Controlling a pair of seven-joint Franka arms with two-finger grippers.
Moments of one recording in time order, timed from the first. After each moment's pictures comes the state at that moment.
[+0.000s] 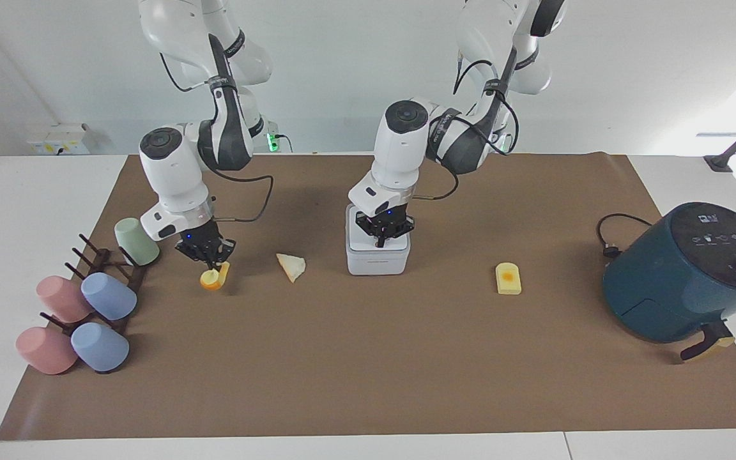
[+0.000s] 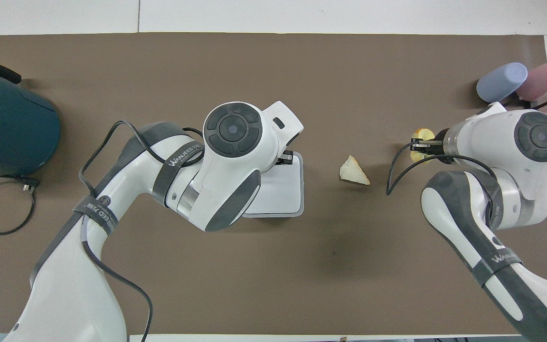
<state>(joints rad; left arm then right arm) -0.60 0.33 -0.10 -1.64 -0.02 2.07 -0.53 0.01 0.10 0.08 -2.13 -0.02 2.37 0.25</state>
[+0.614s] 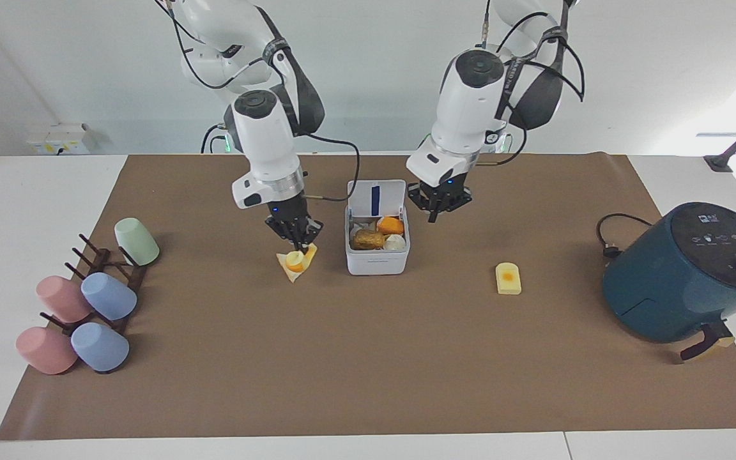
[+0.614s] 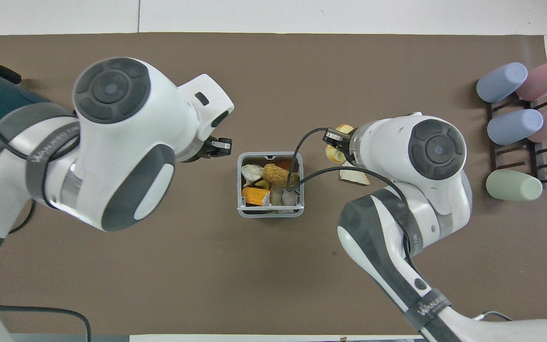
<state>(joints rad) -0.43 0.15 -0.09 -1.65 -0.03 1.83 -0.33 0.04 0.12 0.39 -2.00 -0.02 2.39 0.90</state>
